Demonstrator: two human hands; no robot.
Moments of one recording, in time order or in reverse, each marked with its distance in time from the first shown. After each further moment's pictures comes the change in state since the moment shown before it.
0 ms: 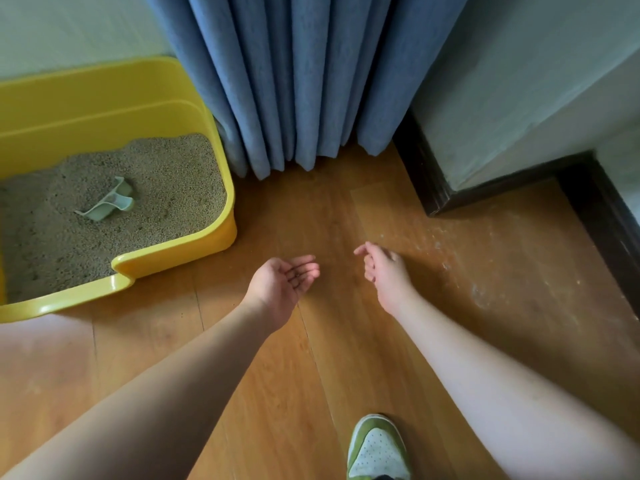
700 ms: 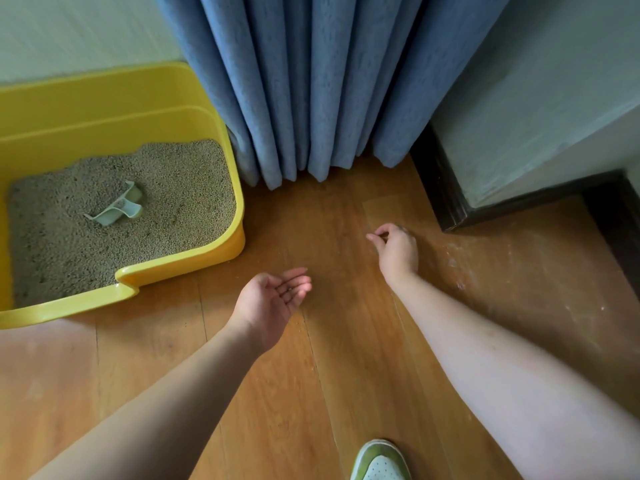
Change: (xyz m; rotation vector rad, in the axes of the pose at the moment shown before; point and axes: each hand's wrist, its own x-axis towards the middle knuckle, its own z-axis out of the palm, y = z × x) left_hand -0.005 0.010 -0.017 -0.052 0.002 0.037; right_hand 0.071 -0.029 0.007 -0.857 0.358 -0.430
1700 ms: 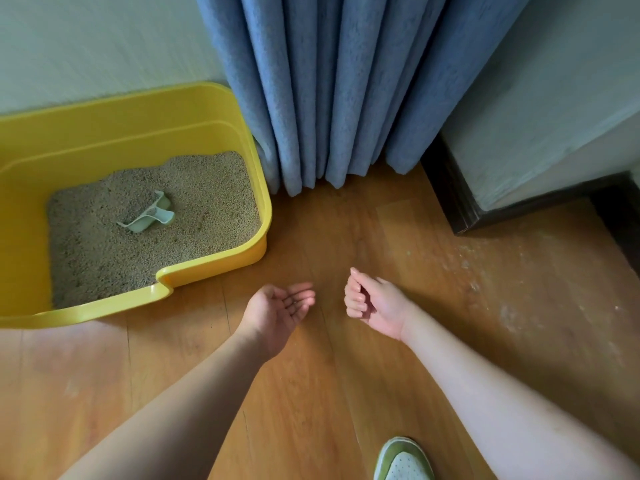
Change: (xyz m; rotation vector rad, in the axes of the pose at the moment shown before) left_hand -0.003 0.008 -0.032 0.037 0.041 -0.063; right_hand -0.090 -0.031 -0.001 1.257 -0.918 0.413
